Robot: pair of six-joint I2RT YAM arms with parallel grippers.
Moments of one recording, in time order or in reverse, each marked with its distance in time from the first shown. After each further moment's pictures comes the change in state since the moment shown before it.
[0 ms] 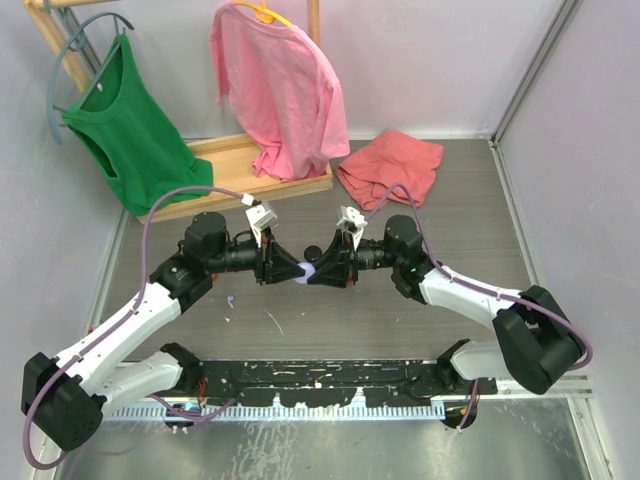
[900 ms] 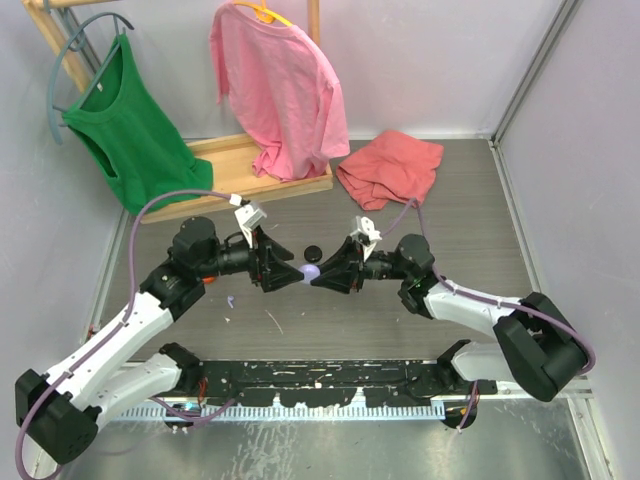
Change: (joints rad) left arm 0.004 -0.071 -0.001 -0.003 -0.029 -0.043; right arm 0.008 -0.040 -0.119 0.222 0.076 0.026
